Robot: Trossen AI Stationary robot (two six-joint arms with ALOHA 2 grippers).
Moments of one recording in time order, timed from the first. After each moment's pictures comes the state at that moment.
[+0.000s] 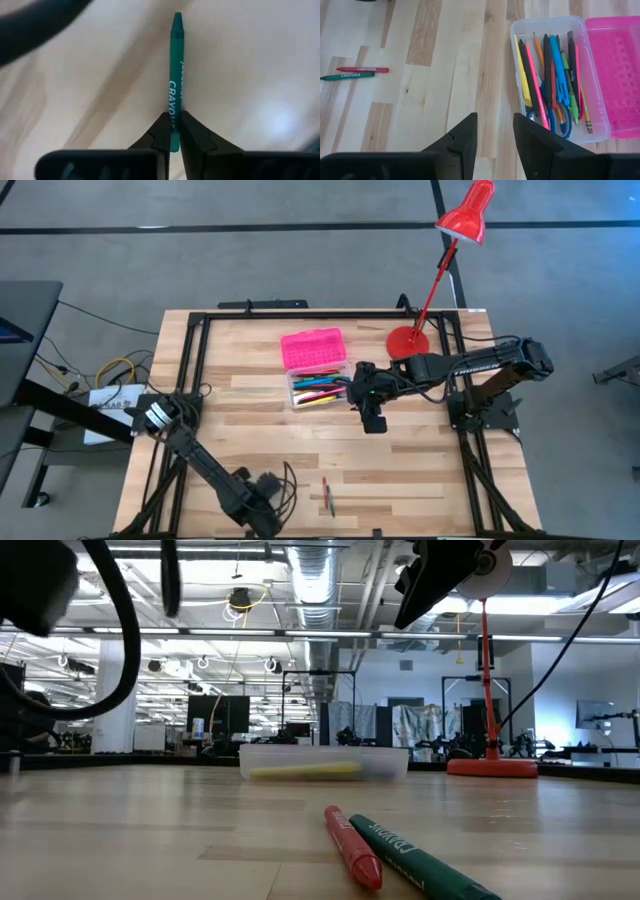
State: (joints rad) left arm -0.77 2.07 1.40 -0.91 -0.05 -1.42; right arm 0.12 1.50 1.27 -0.77 0.03 -0.06
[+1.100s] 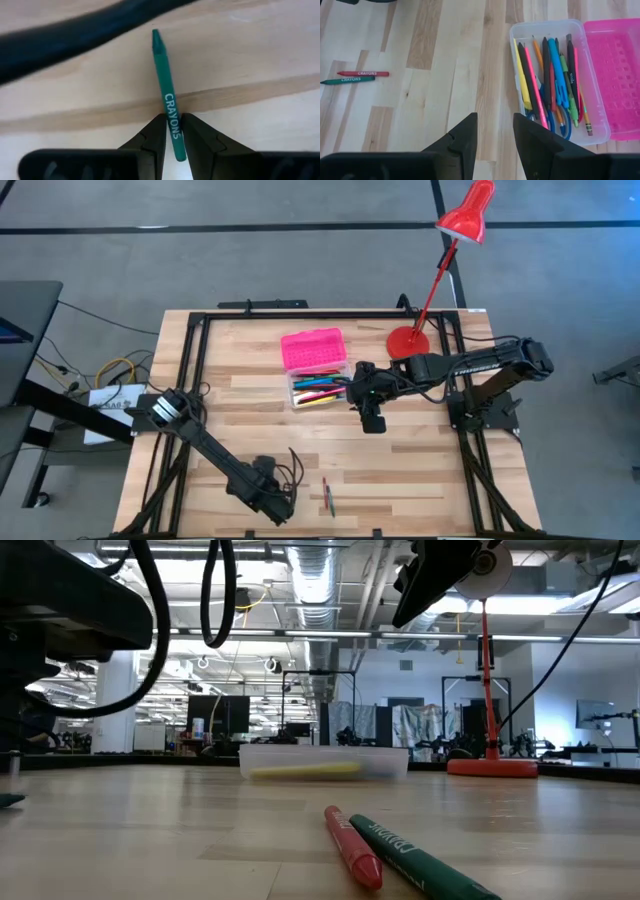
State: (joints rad) left arm -0.65 2.07 1.39 -0.93 -0.09 -2.07; right arm 0.12 1.50 1.27 -0.76 0.03 -0.05
